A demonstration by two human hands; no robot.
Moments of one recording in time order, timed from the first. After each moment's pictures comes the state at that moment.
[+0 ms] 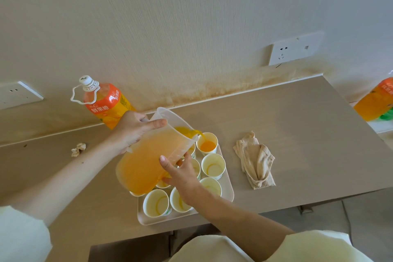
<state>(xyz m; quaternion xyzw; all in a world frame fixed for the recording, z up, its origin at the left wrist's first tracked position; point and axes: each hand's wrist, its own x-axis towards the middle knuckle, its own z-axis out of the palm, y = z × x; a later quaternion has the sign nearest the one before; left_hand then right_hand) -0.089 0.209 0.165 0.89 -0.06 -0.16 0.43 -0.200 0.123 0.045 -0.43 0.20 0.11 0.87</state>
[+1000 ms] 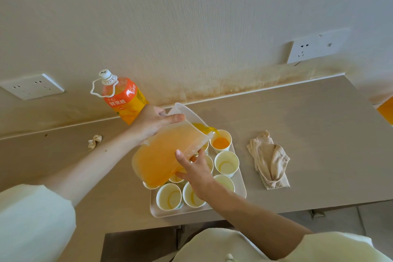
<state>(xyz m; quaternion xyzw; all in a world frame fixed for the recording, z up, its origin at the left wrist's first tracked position) -0.084 0.209 0.165 0.90 -0.07 -0.15 0.40 -0.202 0.119 0.055 -0.42 0.20 0.11 0.88</state>
